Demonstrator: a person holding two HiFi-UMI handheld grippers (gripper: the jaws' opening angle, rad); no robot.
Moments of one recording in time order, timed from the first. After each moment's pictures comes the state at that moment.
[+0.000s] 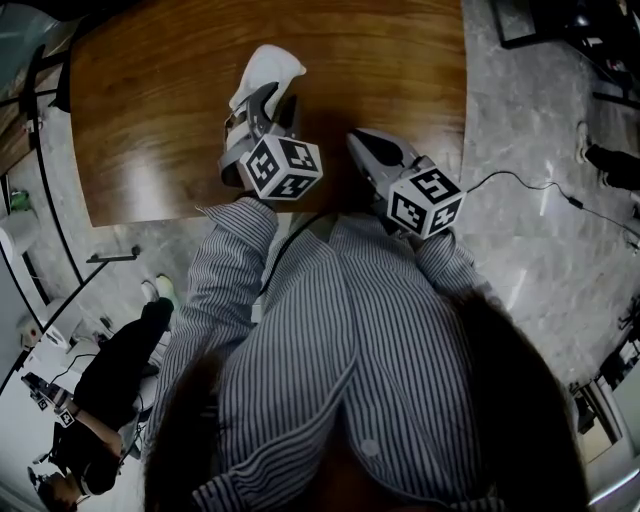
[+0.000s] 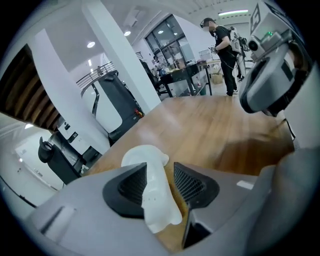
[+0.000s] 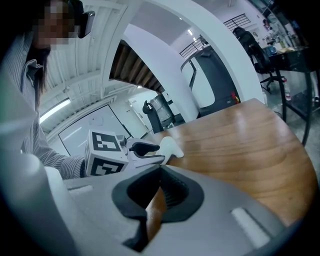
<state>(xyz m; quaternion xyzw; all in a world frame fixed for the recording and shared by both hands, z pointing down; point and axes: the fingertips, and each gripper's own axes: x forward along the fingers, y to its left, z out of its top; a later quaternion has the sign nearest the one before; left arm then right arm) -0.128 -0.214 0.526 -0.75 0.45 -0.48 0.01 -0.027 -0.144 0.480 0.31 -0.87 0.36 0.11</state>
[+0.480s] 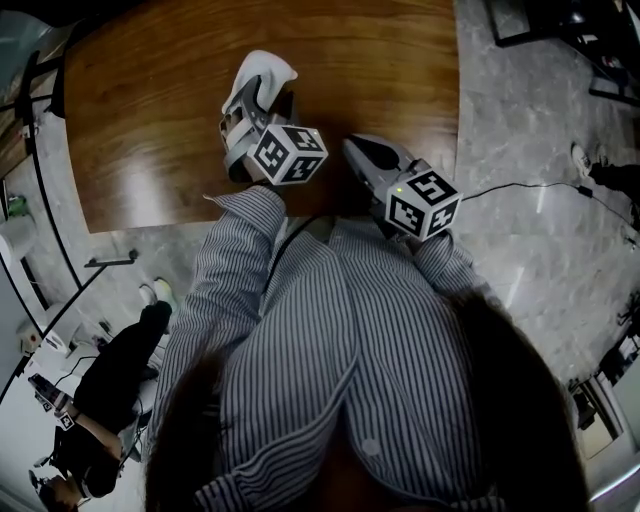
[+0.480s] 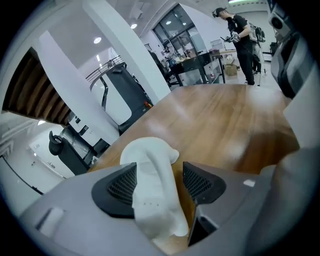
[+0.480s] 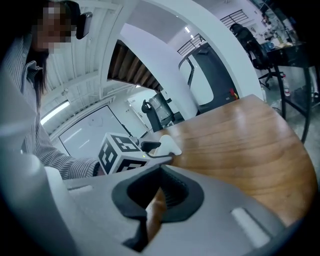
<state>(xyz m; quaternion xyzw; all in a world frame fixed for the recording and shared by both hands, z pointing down) -0.137 -0.238 0.548 -0.70 0.50 -0.50 0.00 -0.019 -0.143 0.483 0.30 -0.87 0.37 0.11</state>
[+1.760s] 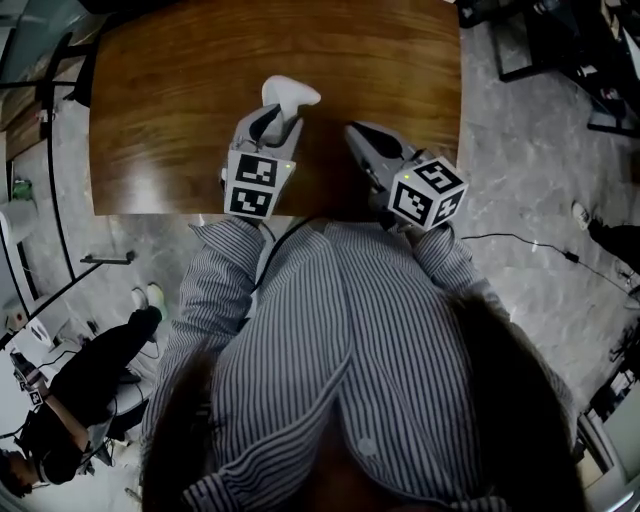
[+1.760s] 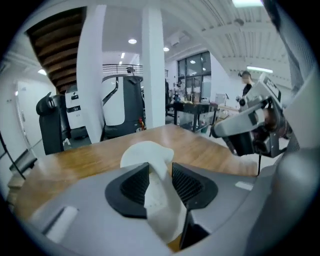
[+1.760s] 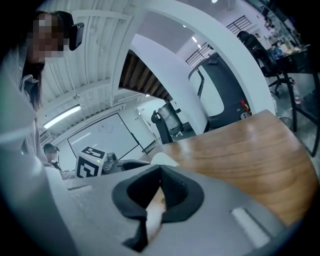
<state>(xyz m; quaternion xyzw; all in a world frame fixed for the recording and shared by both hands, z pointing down) -0.138 -0.181 0.468 -0.82 0.47 -0.29 -0.14 -0.040 -0.162 0.428 0.28 -0.90 0.34 0.05</state>
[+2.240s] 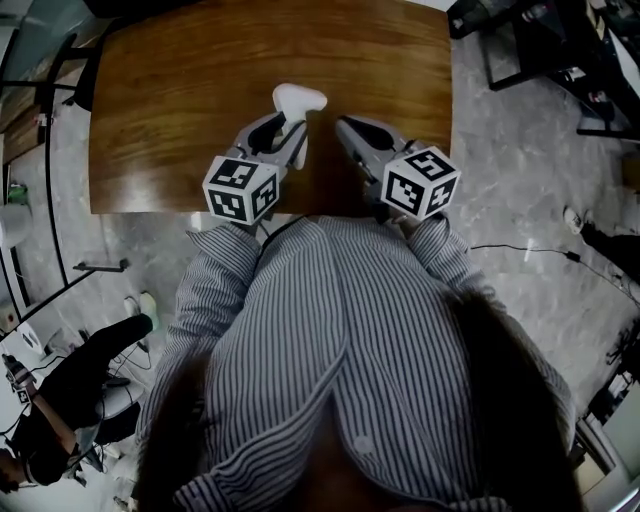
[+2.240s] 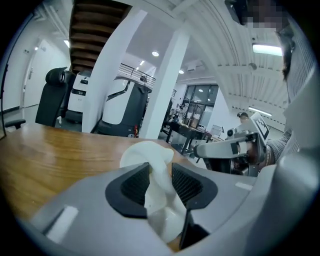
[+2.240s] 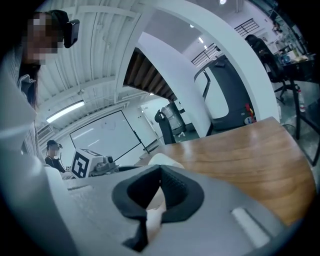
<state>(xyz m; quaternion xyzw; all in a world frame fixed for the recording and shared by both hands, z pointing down) -0.122 -0.155 0.436 -0.85 0.46 -0.12 -0.24 -0.047 -0.155 0.410 0.27 -0.91 0.31 0.06</state>
